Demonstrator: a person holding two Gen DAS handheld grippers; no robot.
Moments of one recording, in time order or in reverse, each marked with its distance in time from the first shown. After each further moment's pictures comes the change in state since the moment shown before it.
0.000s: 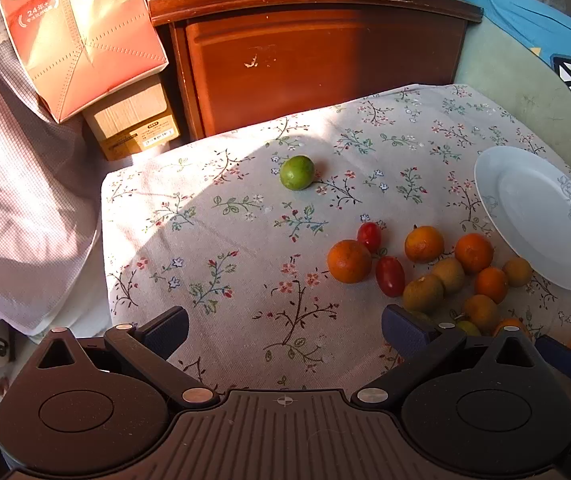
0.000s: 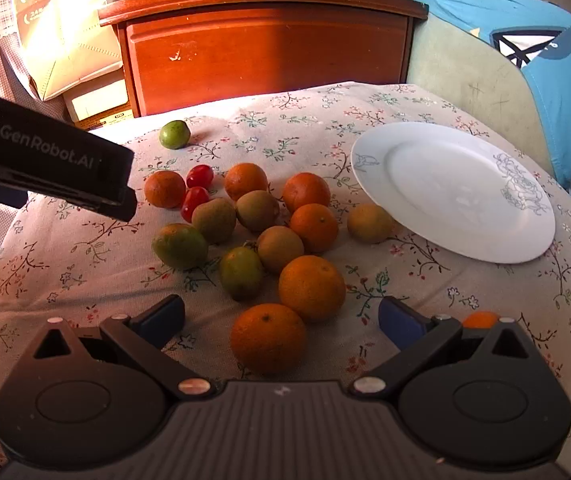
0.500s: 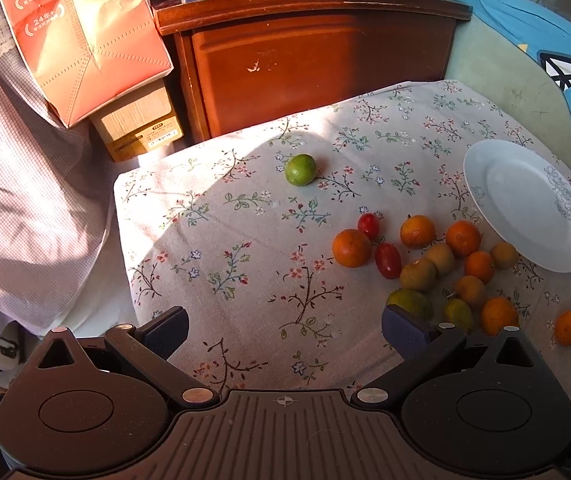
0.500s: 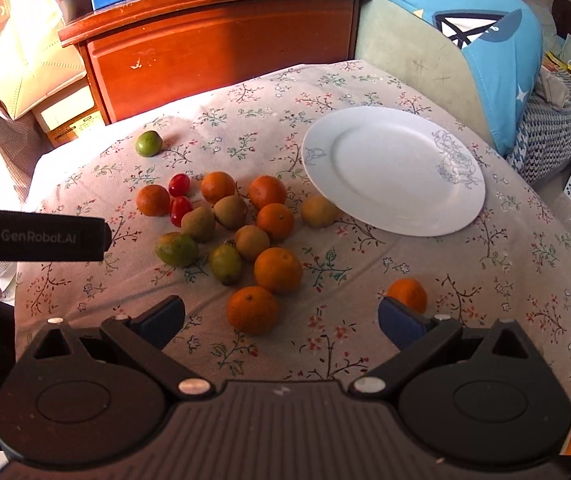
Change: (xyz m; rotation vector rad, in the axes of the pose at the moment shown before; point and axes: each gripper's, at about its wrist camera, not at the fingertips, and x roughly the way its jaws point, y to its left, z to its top) left arm -0.026 0.006 -0.001 0.037 0.024 0.000; right arm -0.057 -0.012 0.031 0.121 0.145 -0.094
